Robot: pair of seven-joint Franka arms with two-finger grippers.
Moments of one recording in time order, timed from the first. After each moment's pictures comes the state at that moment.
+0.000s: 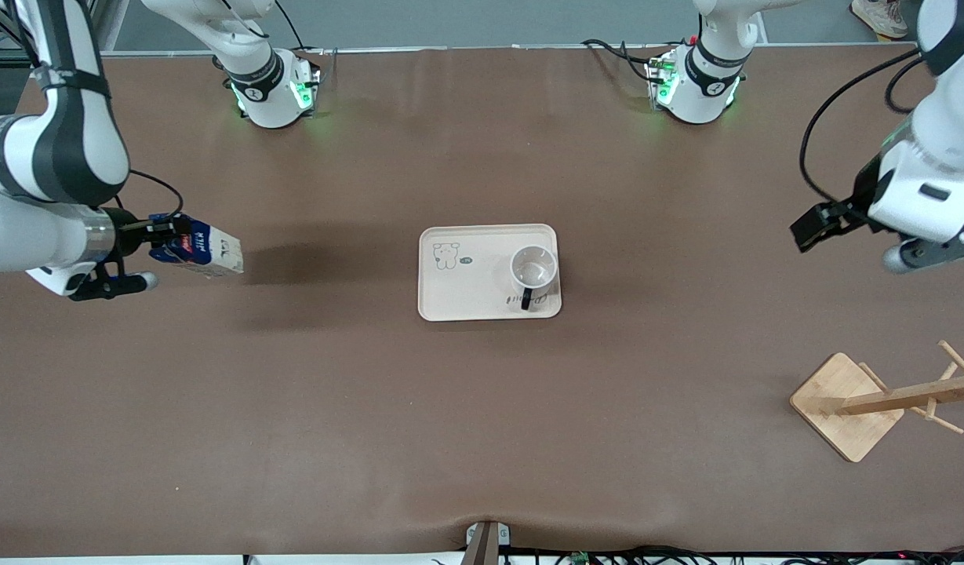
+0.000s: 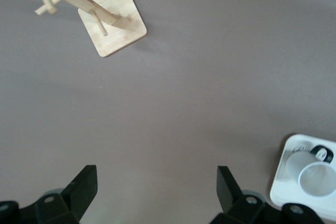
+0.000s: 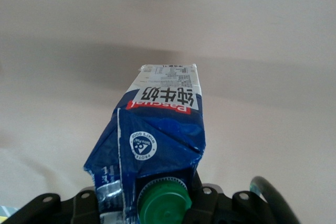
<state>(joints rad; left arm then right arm) 0.21 0.12 -0.42 -1.41 0.16 1.50 -0.41 -0.03 0.17 0.03 -1.80 0.03 1.53 -0.15</state>
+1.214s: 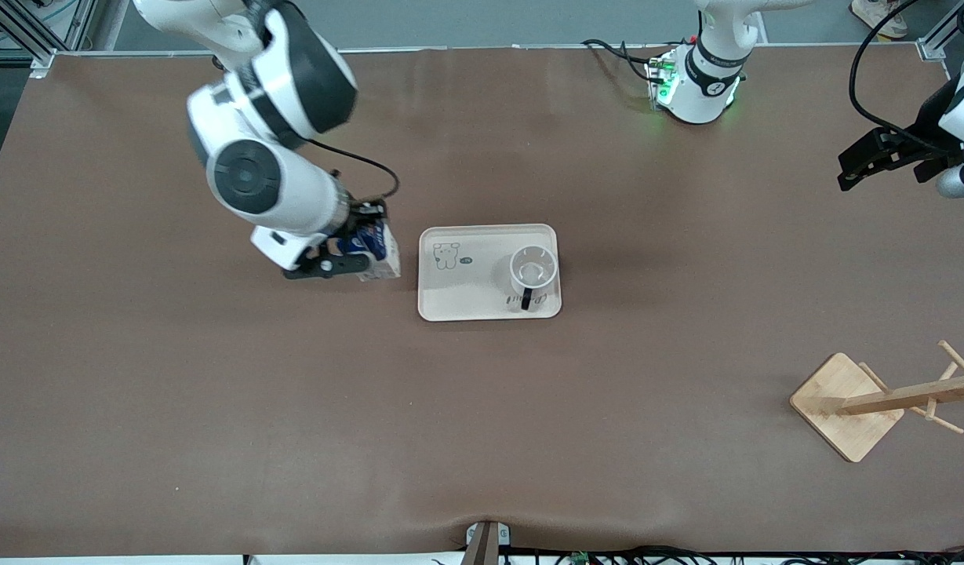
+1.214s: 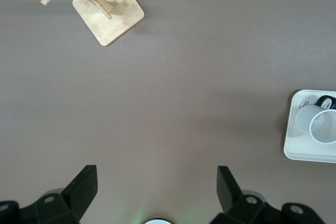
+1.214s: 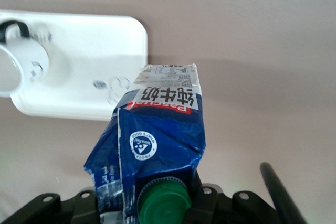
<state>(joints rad) 0.07 -0.04 -0.15 -1.53 0.05 1.46 -0.15 0.50 0.36 0.03 -1.51 0.18 1.63 0.43</state>
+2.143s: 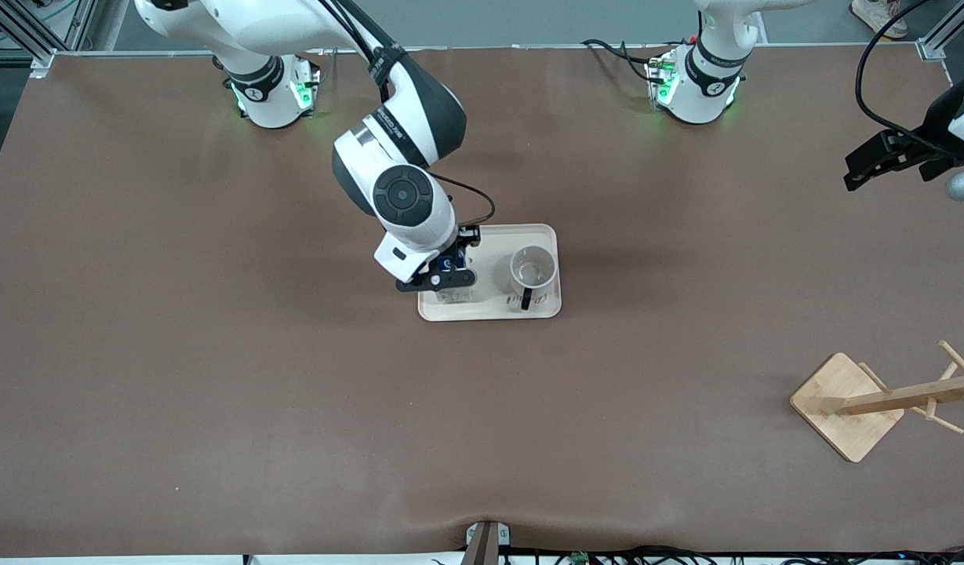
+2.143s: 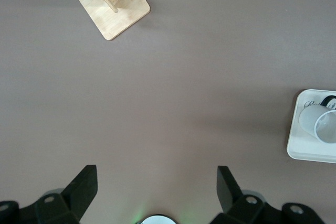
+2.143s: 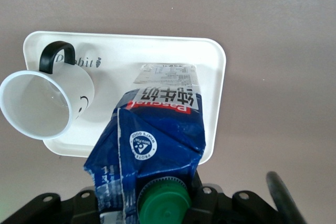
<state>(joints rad) 0.08 -0.04 -0.14 -1.53 0.05 1.45 -0.16 0.66 0.57 0.03 -1.41 0.18 1.82 0.54</state>
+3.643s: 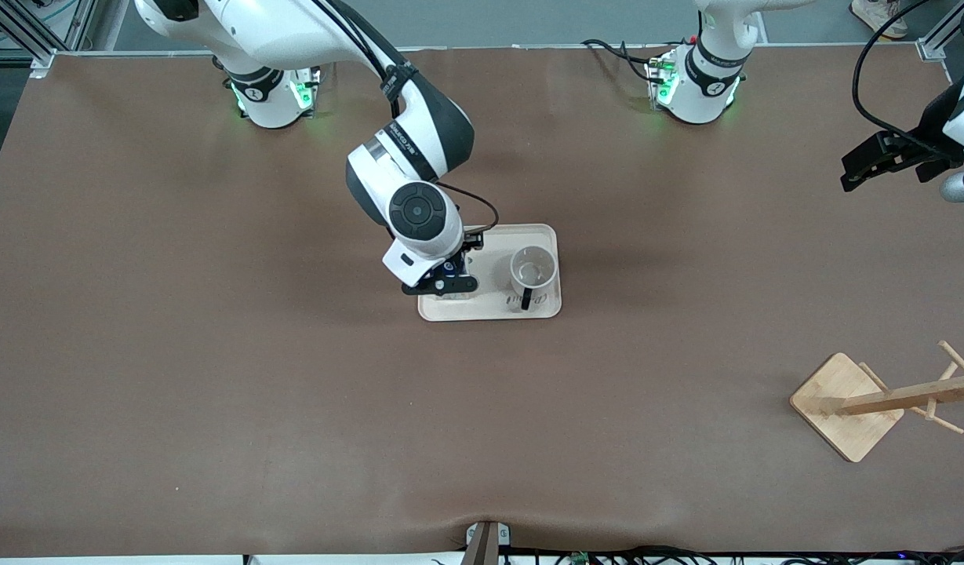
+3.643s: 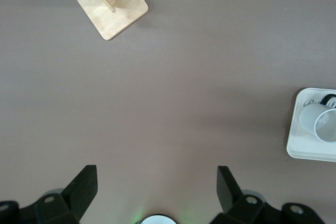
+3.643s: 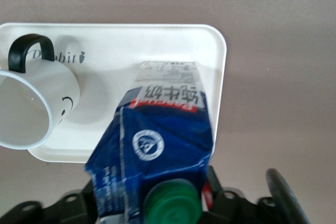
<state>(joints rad) 0.08 -0.03 -0.15 -1.53 0.05 1.45 -0.16 0.68 0.61 0.03 -1.41 0.18 1.81 0.59</state>
